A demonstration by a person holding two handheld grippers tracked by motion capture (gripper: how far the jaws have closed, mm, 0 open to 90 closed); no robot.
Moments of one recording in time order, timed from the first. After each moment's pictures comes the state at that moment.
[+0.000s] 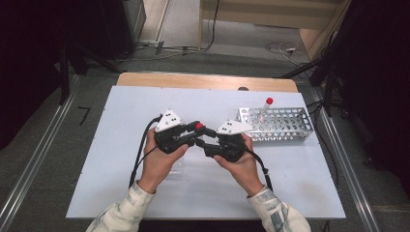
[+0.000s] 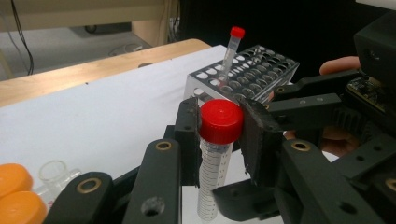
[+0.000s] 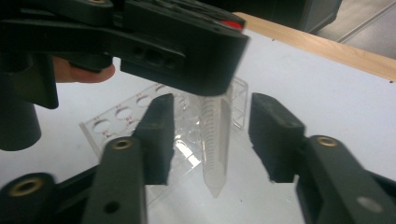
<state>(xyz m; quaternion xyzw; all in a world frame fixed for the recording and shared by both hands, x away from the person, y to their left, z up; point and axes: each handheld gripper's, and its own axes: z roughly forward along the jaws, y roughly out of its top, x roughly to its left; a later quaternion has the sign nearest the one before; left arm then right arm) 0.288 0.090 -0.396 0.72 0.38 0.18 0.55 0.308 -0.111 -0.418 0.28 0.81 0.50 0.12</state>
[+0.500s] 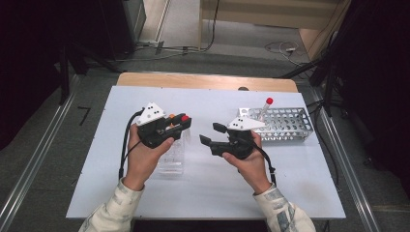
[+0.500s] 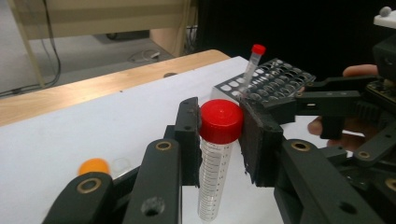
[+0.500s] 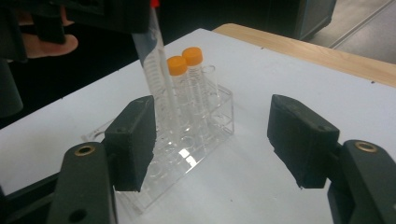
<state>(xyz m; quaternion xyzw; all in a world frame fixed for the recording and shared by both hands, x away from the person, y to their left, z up) 0.284 0.124 -0.375 0.71 0.40 0.20 0.54 0.313 -0.130 -0.409 0.30 0.79 0.52 0.12</state>
